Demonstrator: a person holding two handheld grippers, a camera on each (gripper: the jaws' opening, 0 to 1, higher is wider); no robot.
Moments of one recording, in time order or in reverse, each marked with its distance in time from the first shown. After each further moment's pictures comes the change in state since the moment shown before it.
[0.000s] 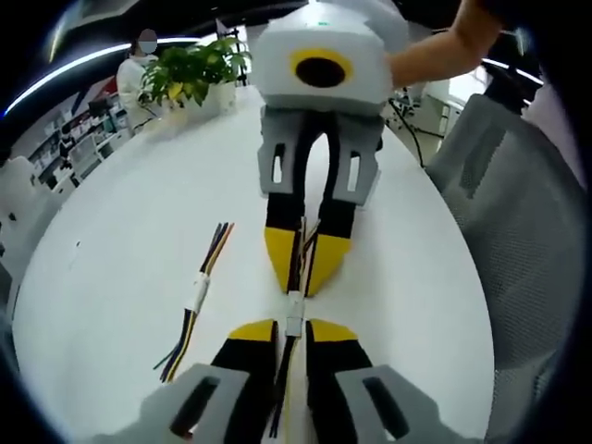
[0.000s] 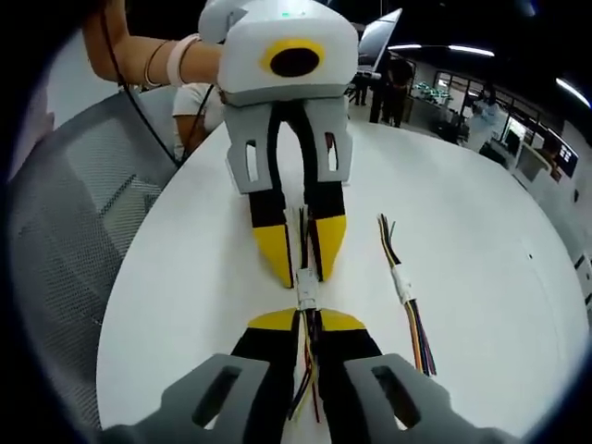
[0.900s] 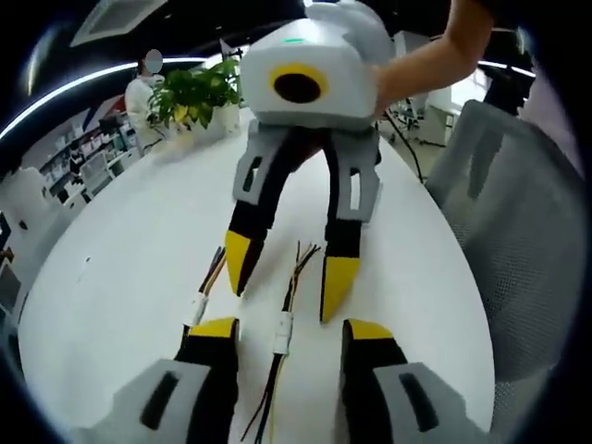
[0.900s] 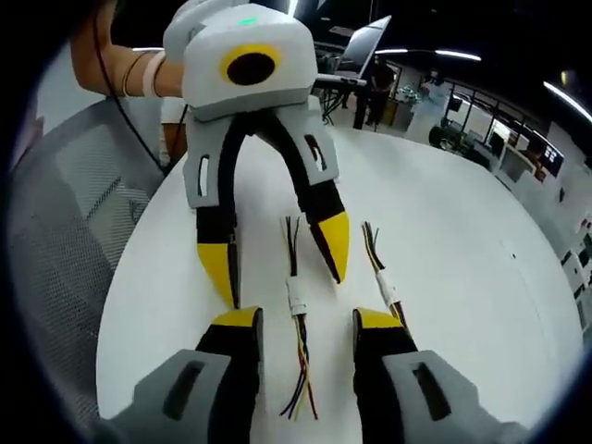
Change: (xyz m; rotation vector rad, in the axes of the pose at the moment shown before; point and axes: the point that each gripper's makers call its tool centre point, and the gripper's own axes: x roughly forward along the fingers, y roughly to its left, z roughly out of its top) left arm -0.005 -0.010 0.018 0.012 -0.098 0.057; right arm -0.007 -0.005 0.007 0.018 -0.022 -0.080
